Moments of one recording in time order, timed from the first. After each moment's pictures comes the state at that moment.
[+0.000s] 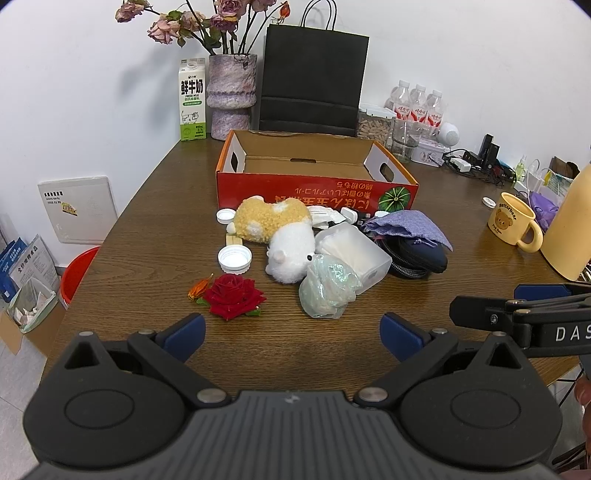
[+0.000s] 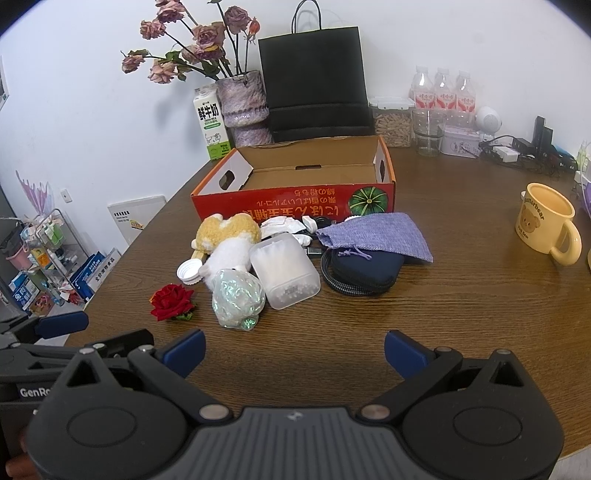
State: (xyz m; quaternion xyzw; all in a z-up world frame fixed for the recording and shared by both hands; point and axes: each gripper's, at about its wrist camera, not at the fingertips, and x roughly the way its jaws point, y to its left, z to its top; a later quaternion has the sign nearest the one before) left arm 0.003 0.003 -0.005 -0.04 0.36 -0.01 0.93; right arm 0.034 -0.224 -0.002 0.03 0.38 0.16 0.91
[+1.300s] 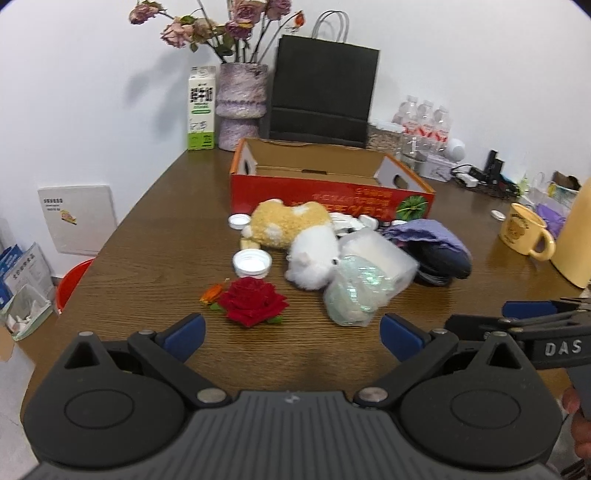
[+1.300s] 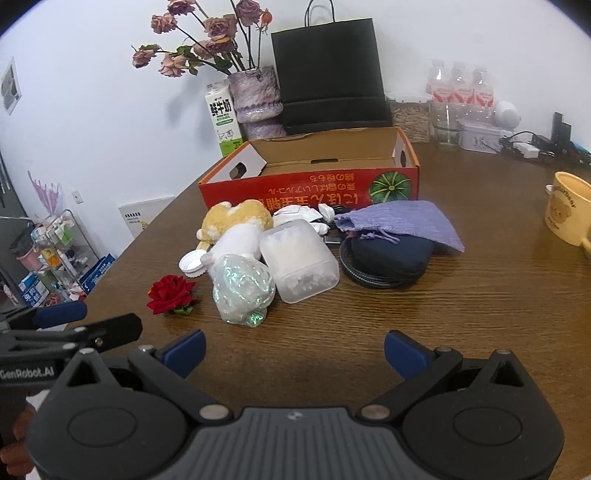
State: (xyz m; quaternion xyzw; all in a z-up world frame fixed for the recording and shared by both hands) left arm 0.009 0.029 -0.042 -0.04 0.32 -0.01 0.95; right arm 0.046 -0.208 -0.049 0.04 0.37 0.19 0.91
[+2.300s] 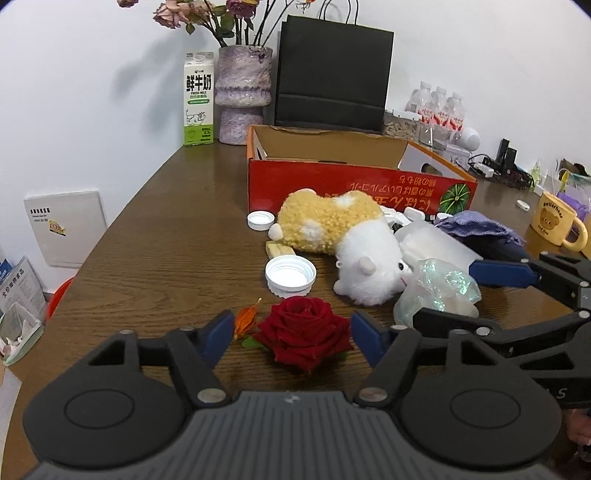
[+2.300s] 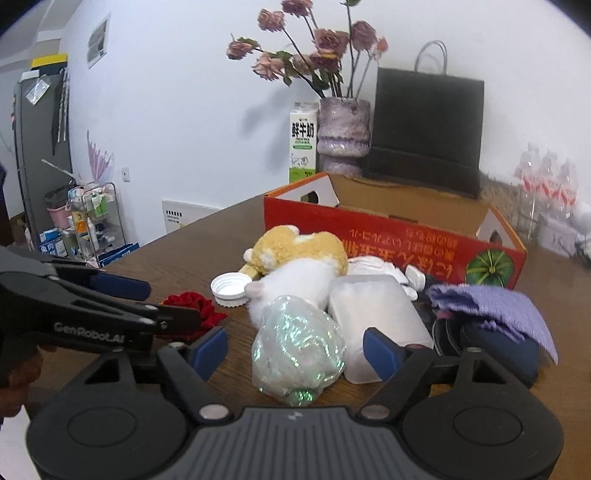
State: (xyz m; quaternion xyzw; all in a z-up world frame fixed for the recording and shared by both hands) left arm 0.076 0.068 -0.092 -0.02 0.31 -0.03 0.95; right arm 0.088 -0.129 -0.093 -0.08 0.25 0.27 0.93
